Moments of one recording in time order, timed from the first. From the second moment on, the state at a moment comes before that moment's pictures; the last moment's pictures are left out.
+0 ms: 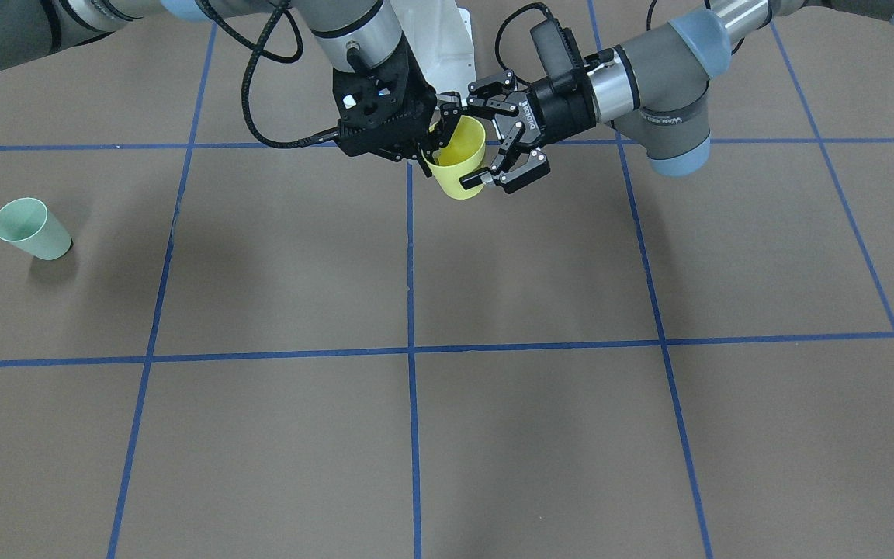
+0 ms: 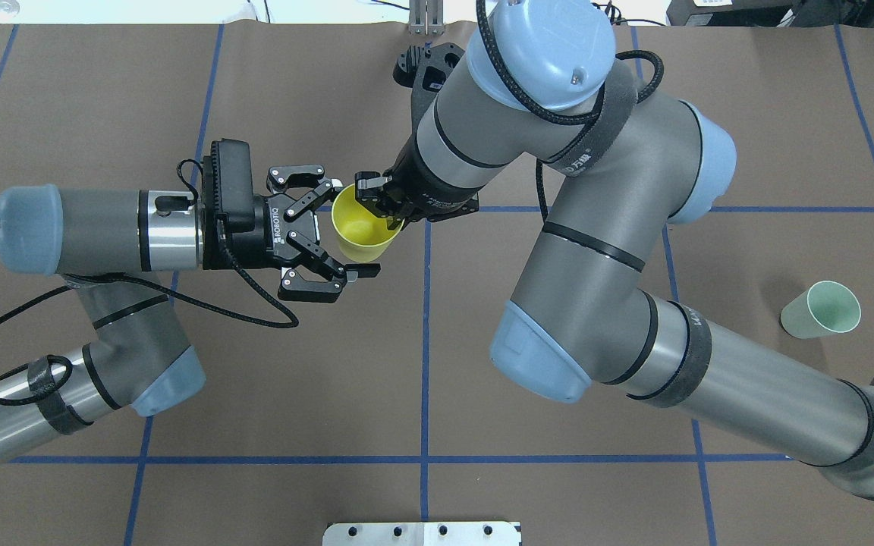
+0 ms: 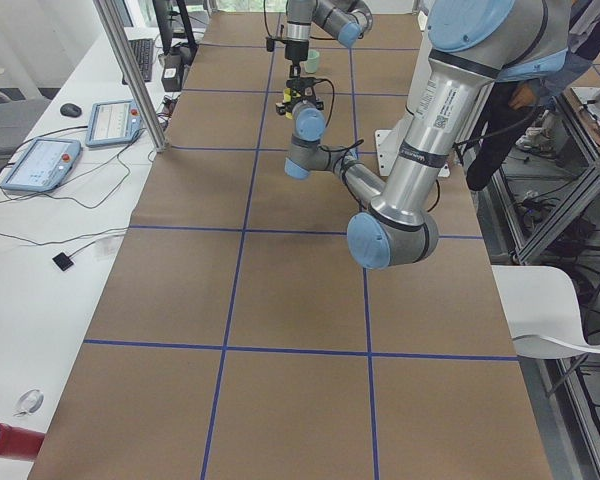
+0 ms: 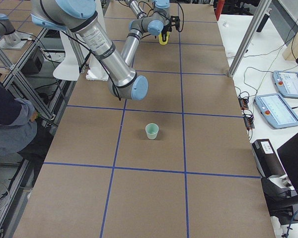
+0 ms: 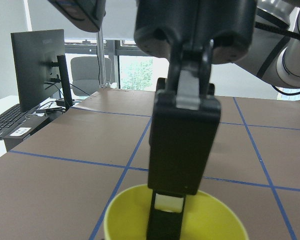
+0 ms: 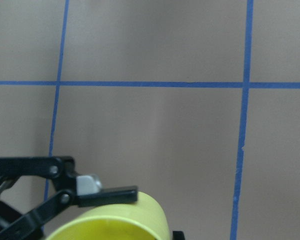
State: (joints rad) left arm -0.62 -2.03 -1.61 -3.07 -1.96 -0.32; right arm 0.62 -0.73 1.80 -1.56 2.02 1.21
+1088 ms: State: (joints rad) left arm -0.62 -2.02 -1.54 -3.05 -1.83 -0.32; right arm 0.84 -0.90 1.81 -1.56 2.02 1.12
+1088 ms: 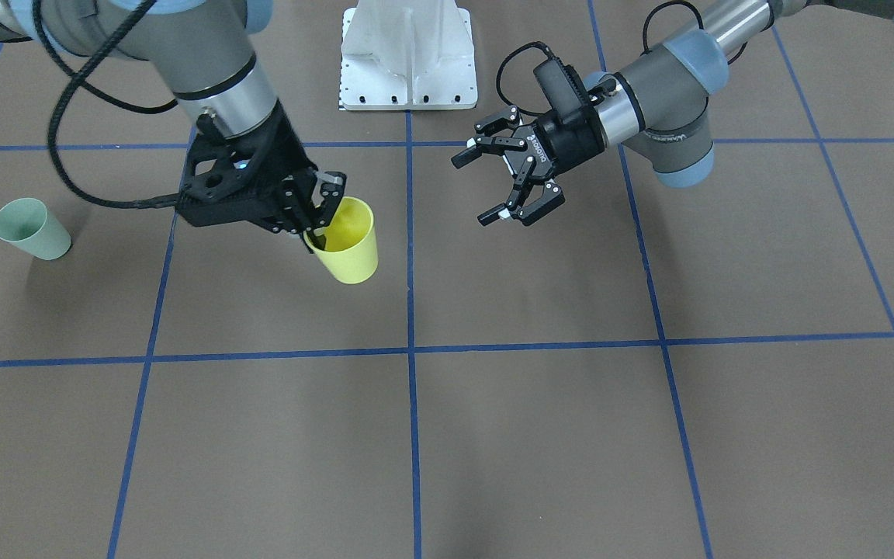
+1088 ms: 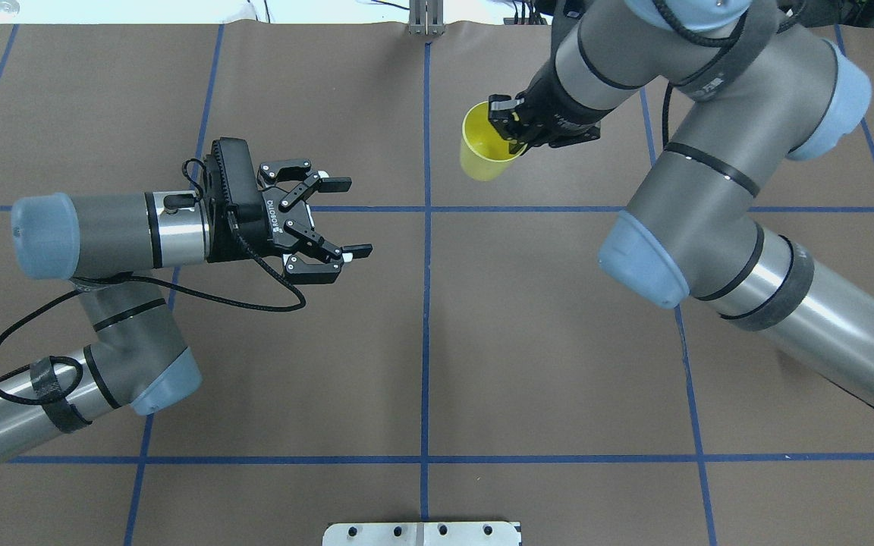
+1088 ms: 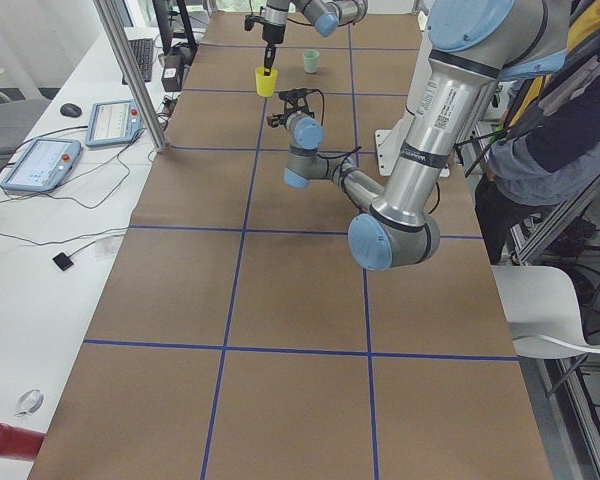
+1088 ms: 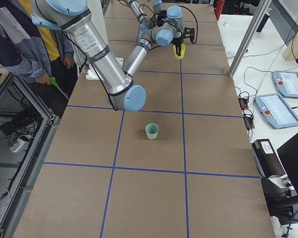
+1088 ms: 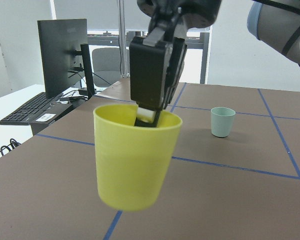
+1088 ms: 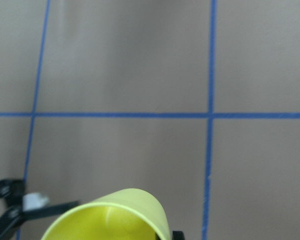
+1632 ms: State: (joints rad) left arm -0.67 -2.00 -1.53 -2.77 -1.63 -0.33; right arm 0.96 -0.98 1.78 -1.56 2.03 1.02
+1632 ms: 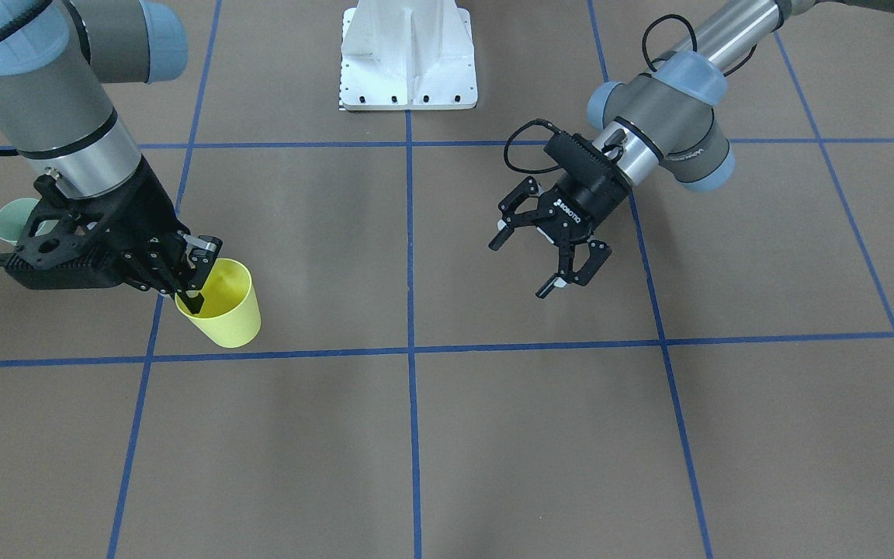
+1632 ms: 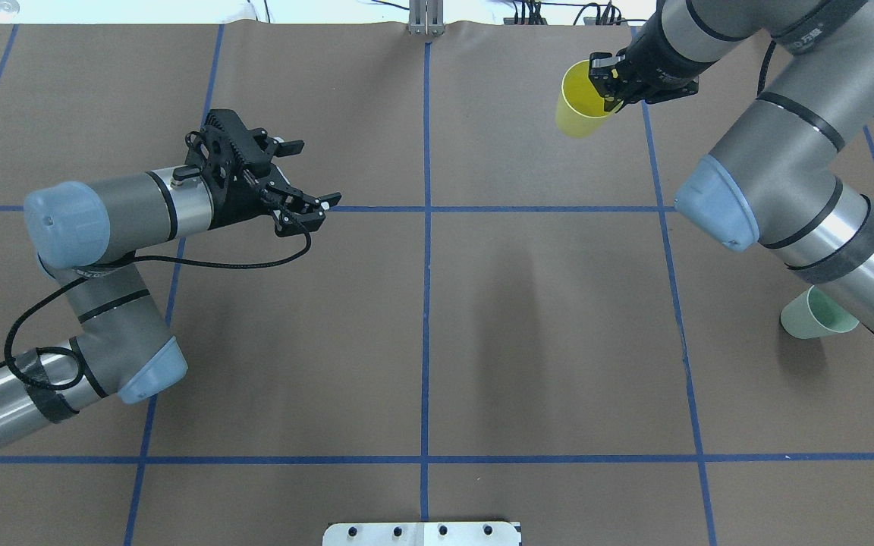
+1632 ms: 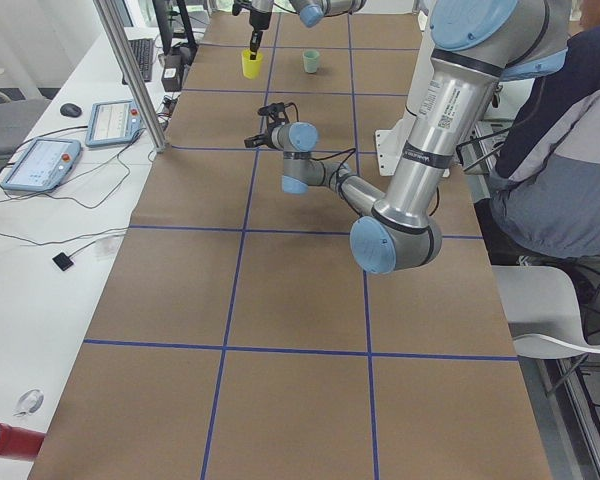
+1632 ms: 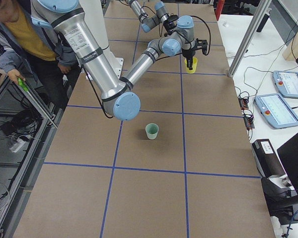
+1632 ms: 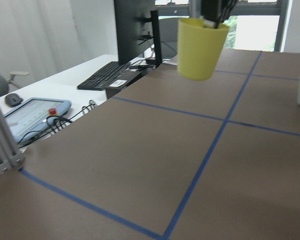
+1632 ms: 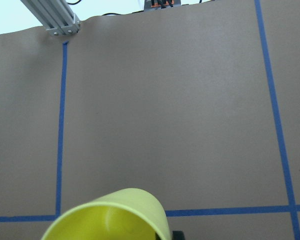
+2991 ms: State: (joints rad) left arm -1.26 -1.85 -1.87 -1.29 -2.05 -0.13; right arm 1.12 -1.20 1.84 -1.55 2.23 0.64
